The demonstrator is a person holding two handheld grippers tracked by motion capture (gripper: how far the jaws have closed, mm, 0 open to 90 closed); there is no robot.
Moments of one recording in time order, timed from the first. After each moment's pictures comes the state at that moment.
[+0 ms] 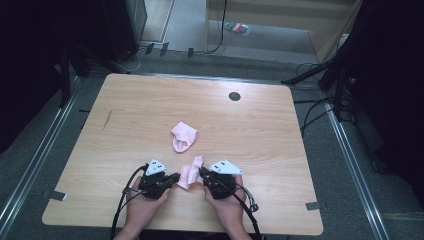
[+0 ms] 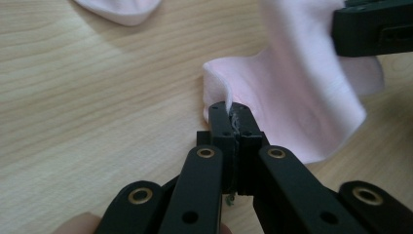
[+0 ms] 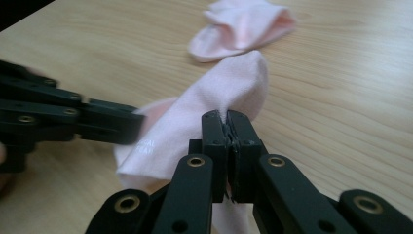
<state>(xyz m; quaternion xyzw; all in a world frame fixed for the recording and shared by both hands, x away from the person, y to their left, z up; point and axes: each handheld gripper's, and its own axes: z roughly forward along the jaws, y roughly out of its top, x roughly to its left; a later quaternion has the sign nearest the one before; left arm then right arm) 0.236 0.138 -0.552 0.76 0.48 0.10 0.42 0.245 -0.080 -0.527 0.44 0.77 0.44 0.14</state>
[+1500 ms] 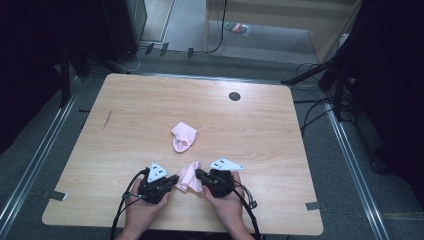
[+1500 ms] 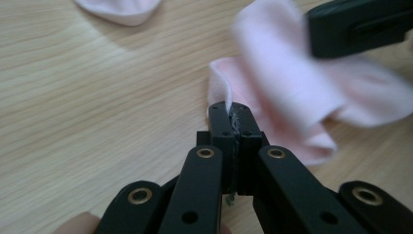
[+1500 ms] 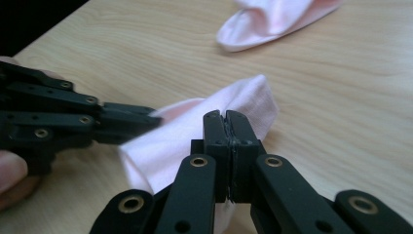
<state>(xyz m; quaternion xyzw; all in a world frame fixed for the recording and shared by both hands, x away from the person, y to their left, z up) 0.226 0.140 -0.551 0.77 0.47 0.15 0.39 0.255 -0.081 -0.535 0.43 0.77 0.46 0.08</state>
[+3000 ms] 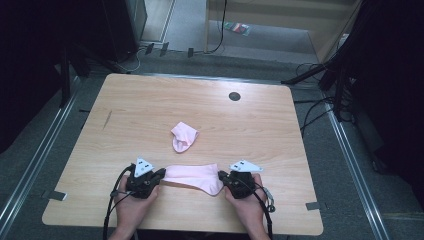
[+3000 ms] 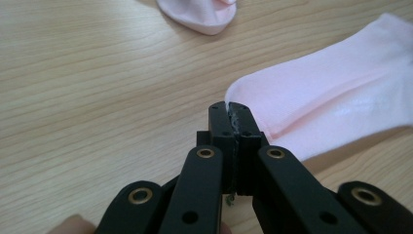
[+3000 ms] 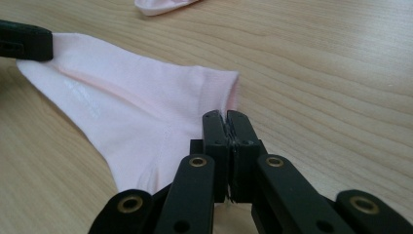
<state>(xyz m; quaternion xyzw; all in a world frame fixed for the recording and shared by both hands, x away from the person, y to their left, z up) 0.228 0.168 -0.545 0.75 0.51 0.19 0.38 0.256 -0.135 -0.536 0.45 0.79 0.40 0.12</state>
